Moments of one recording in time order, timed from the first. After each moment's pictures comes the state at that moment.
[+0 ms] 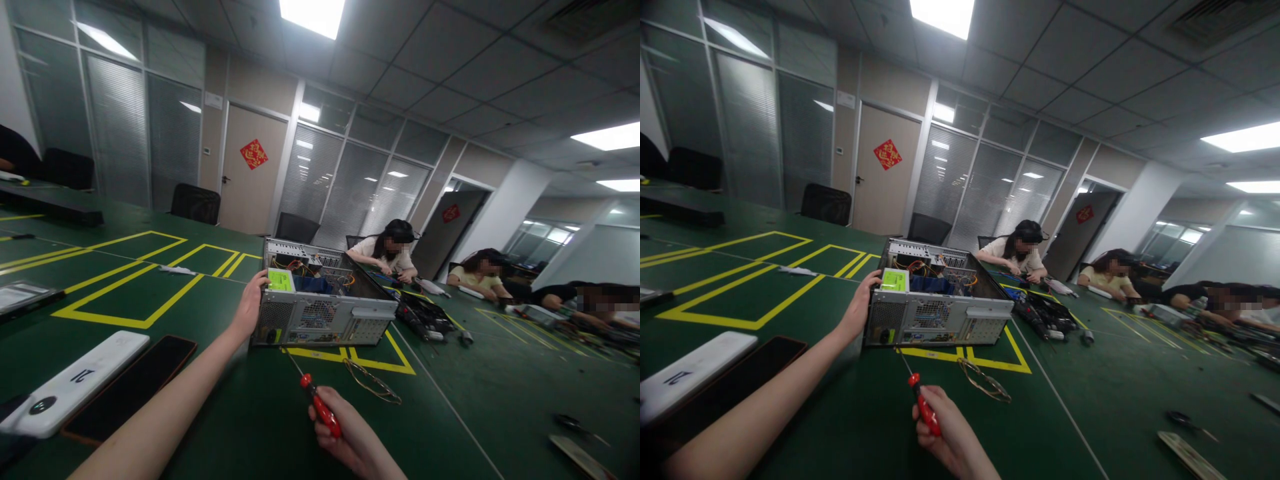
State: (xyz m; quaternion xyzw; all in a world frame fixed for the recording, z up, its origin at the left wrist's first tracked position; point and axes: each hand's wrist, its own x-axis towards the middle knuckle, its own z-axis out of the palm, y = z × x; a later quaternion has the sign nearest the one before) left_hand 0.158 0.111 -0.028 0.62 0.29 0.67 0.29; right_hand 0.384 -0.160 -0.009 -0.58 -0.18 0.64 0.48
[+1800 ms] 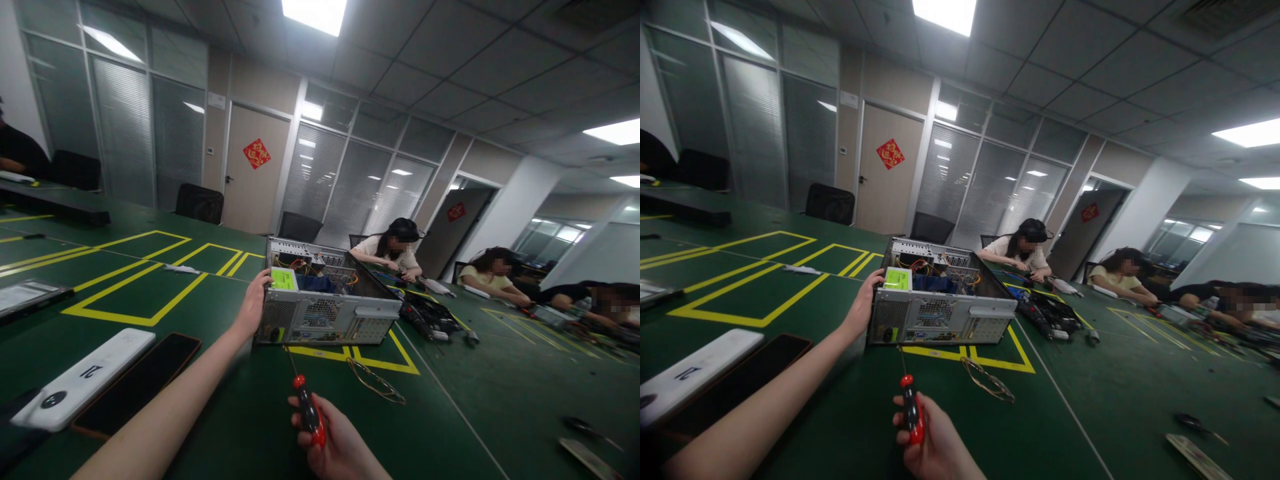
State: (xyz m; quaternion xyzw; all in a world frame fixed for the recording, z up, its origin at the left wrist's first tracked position) left_hand 0.154 0.110 -0.027 0.63 0.29 0.66 0.28; right_hand 0.350 -0.161 0.008 -0.50 0.00 0.75 0.44
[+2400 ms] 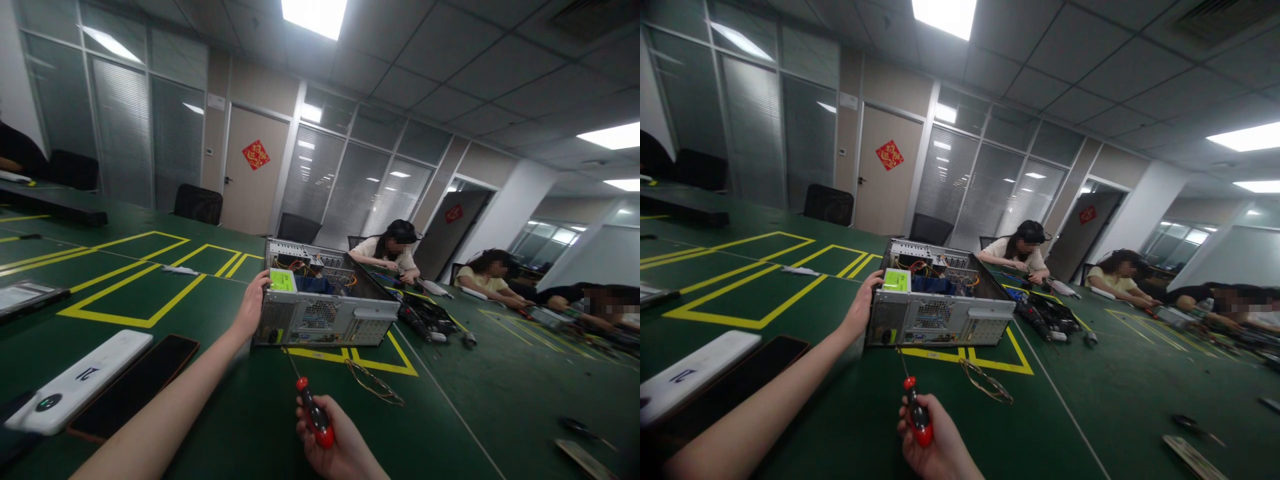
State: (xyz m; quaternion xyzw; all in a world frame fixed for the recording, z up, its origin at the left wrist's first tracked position) left_hand 0.156 0.114 -0.032 0.63 0.29 0.67 0.28; right_hand 0.353 -0.159 0.001 -0.49 0.04 0.72 0.48
